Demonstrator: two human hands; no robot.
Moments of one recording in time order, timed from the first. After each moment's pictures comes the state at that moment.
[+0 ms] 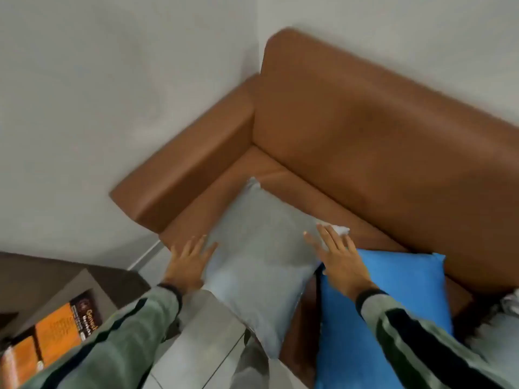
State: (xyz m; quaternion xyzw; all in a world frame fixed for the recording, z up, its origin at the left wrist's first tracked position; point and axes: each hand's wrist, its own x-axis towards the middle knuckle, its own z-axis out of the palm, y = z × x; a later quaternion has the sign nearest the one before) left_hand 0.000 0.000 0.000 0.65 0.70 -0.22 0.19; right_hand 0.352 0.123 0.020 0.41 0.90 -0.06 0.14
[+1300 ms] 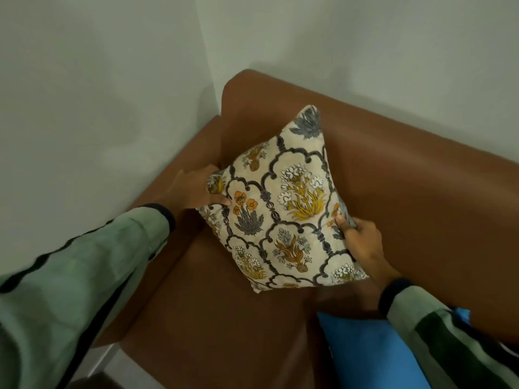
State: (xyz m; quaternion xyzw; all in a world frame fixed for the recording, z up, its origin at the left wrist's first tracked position) left_hand -0.059 0.406 0.058 0.71 0.67 0.03 0.23; right_hand 0.317 0.347 0.031 0.74 0.50 -0.38 -0.24
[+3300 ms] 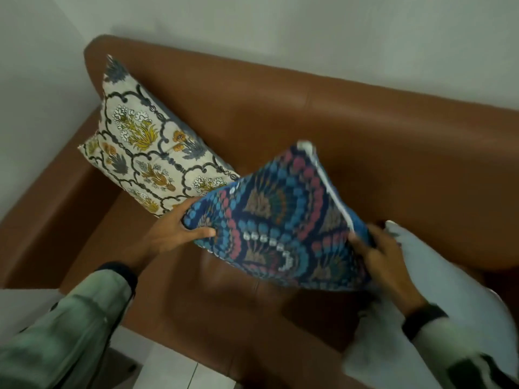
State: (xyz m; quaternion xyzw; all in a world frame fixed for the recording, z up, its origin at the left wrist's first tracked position) left_hand 0.249 0.173 0.081 0.61 0.61 0.13 0.49; right_hand 0.658 0.109 0.077 0.68 0.46 -0.46 -0.33
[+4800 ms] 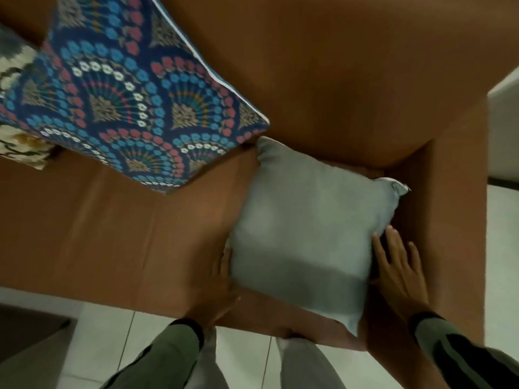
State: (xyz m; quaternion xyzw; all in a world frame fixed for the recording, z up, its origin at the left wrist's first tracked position) left_hand 0.546 -0.100 -0.112 0.66 0.59 0.01 0.47; right_hand 0.938 -0.142 -0.060 0.71 0.69 -0.10 0.13
